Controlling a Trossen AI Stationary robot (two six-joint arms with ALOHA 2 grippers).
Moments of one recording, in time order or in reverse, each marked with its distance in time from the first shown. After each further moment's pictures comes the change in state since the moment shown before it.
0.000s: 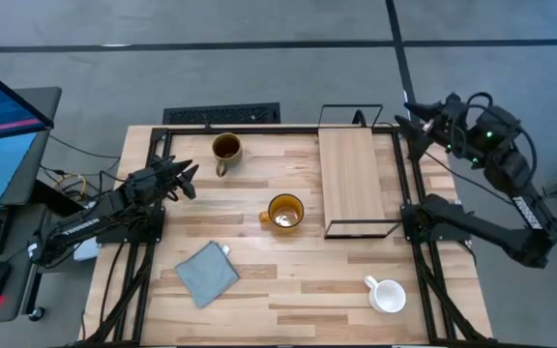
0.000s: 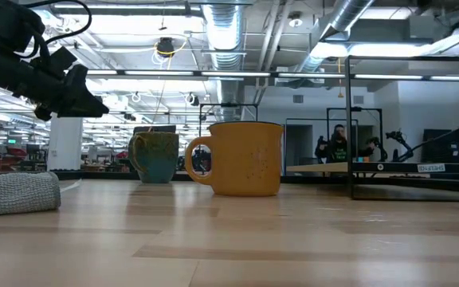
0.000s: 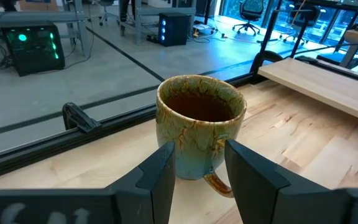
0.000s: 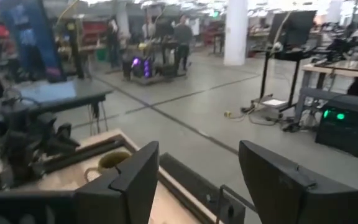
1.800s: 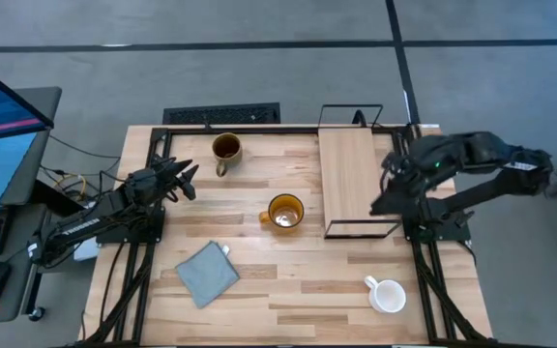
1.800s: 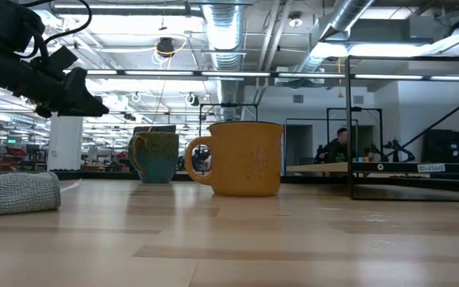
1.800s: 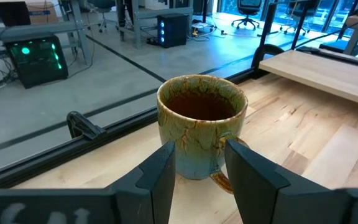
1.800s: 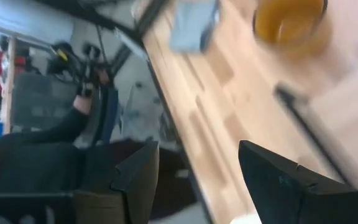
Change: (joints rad) left arm 0.000 0.000 0.000 0.000 0.000 0.076; right arm 0.919 0.403 0.327 -0.571 -0.109 0.924
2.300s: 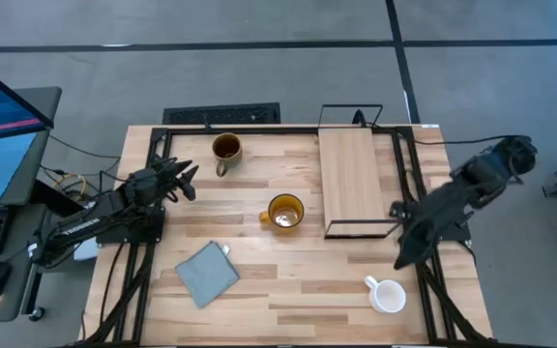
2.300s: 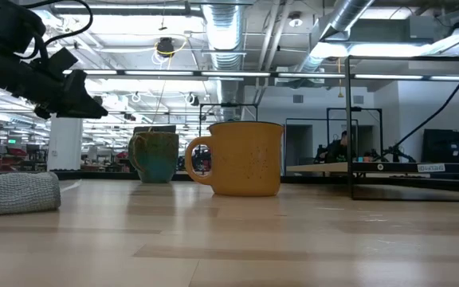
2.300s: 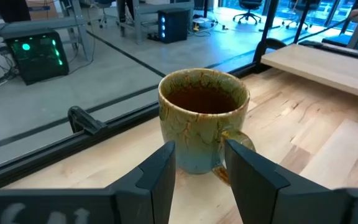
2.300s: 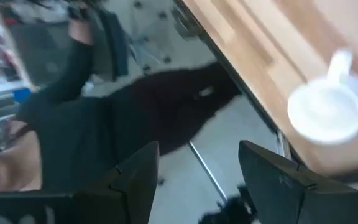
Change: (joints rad) left arm 0.000 0.000 0.002 -0.028 -0.001 -0.002; right arm 0.473 0.071 0.000 0.024 0.001 0.592
